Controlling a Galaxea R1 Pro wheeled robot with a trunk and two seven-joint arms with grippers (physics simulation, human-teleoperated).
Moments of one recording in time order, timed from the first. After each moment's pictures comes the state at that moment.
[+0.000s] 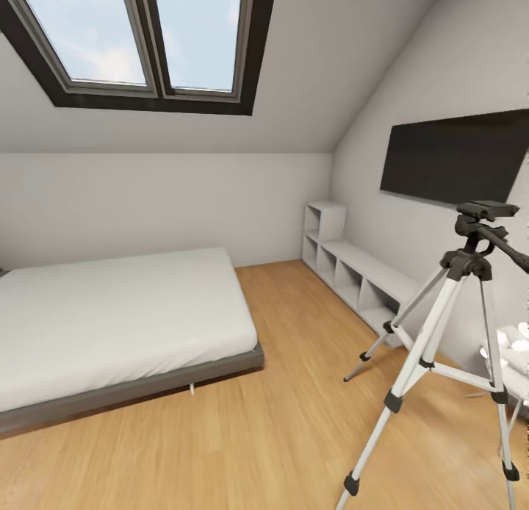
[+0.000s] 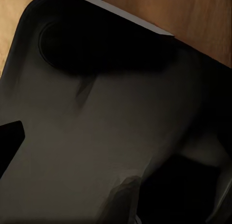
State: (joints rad) left arm 0.00 -0.07 0.03 -0.05 0.42 -0.04 0.00; right arm -0.12 -0.16 -0.06 0.03 0.30 -0.15 0.02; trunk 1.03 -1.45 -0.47
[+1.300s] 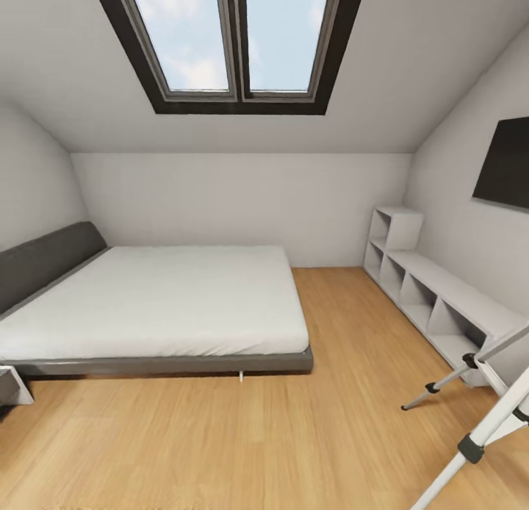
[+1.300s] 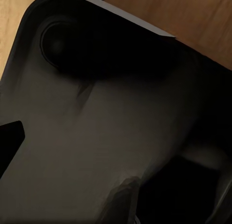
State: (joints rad) left arm 0.00 -0.06 0.04 -0.05 0.43 -0.04 0.00; right arm -0.12 -0.16 -0.05 0.03 0.30 -0.15 0.02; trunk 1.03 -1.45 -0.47
